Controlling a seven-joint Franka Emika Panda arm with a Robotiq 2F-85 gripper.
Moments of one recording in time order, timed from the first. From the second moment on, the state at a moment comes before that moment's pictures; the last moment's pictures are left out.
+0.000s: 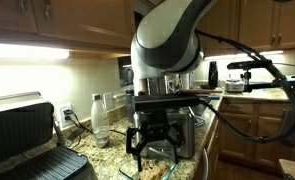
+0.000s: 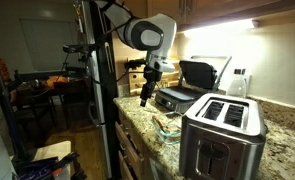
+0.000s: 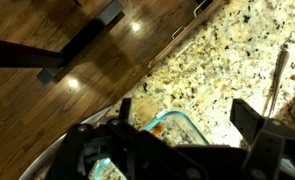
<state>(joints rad) 0.10 0.05 0.09 -2.29 0.30 2.22 0.77</state>
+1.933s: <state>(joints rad) 0.08 0.19 0.03 -2.25 0.32 2.31 0.91</state>
